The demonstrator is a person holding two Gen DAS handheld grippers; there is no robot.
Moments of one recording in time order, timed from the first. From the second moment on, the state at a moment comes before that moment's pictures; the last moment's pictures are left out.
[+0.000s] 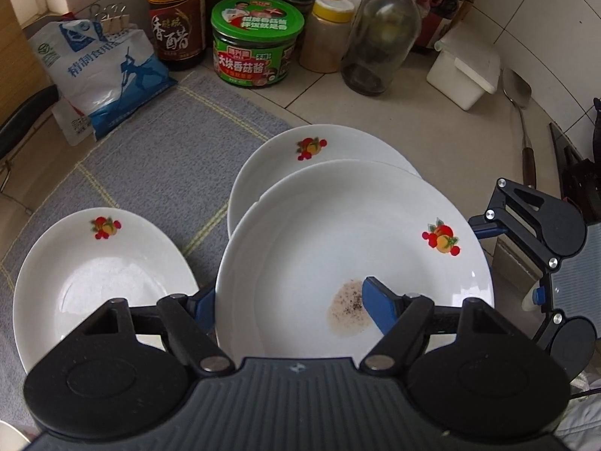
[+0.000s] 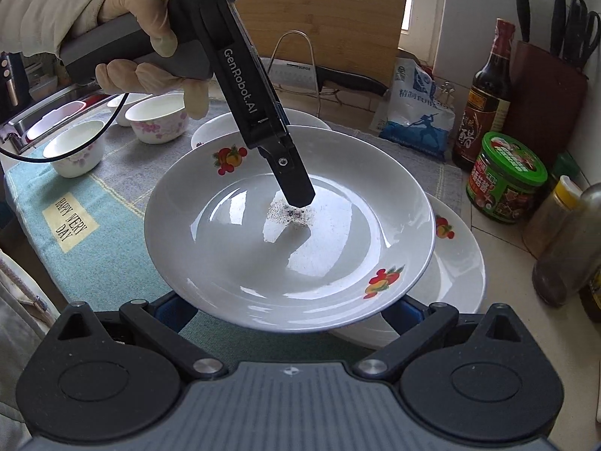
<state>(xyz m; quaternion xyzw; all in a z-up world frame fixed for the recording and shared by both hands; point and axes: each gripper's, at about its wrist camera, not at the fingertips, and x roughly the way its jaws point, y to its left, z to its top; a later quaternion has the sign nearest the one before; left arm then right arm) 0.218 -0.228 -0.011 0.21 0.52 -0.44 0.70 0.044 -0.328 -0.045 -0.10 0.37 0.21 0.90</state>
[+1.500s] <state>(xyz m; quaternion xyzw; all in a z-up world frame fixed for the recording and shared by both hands) 0.256 -0.297 -0.048 0.23 0.54 -0.47 0.66 0.061 -0.369 -0.051 -0.07 0.42 0.14 0.90</state>
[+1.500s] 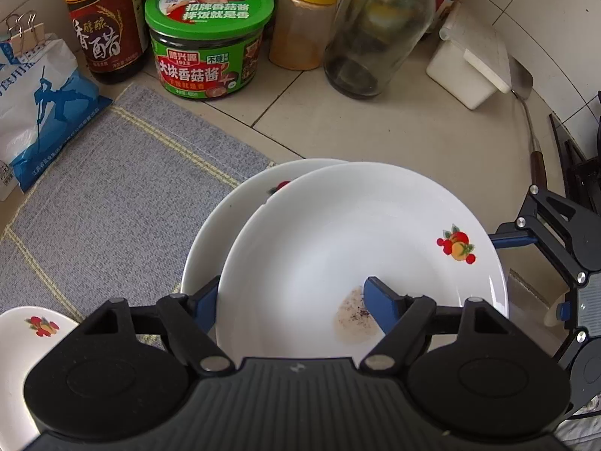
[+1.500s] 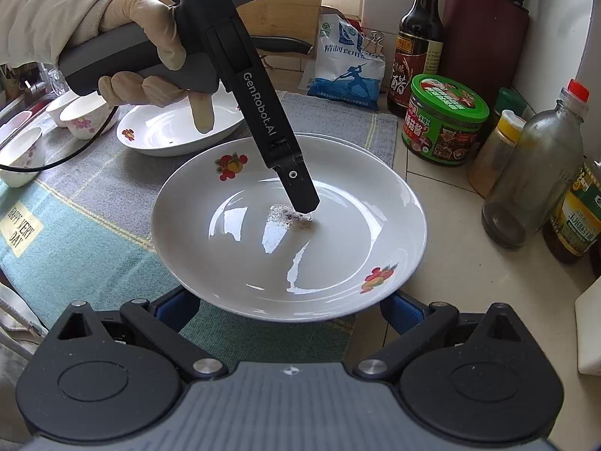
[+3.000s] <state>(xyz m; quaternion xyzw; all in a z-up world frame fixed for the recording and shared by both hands) 0.249 -0.269 -0.020 0.23 0.50 -0.43 0.71 0.049 -0.362 -0.043 -0.08 0.41 0.12 0.90</state>
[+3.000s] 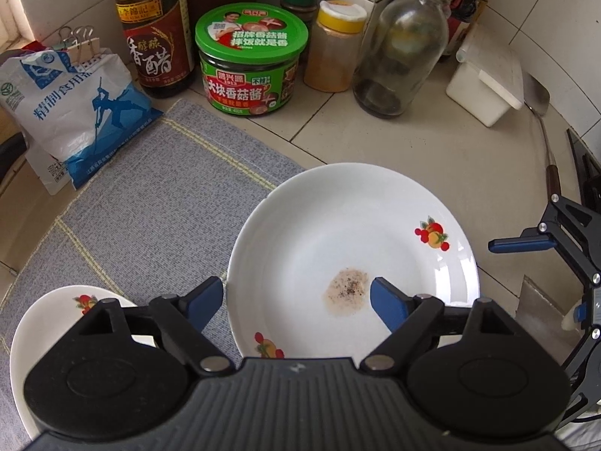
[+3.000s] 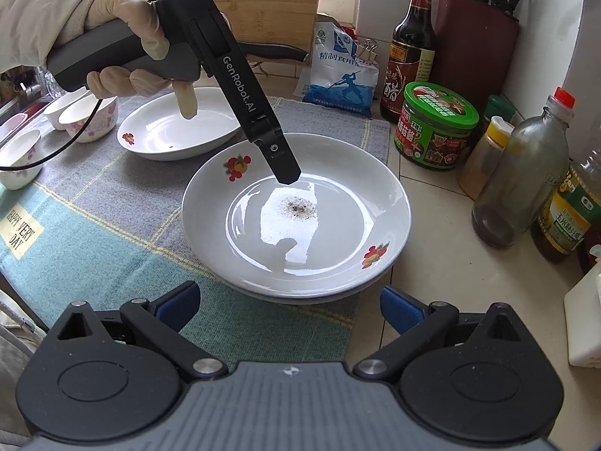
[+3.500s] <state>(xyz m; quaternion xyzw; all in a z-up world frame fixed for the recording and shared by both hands) 0.169 -0.168 0.028 0.12 0.39 -0.28 0.87 0.057 -0.363 -0.019 -0.06 0.33 0.12 0.94</state>
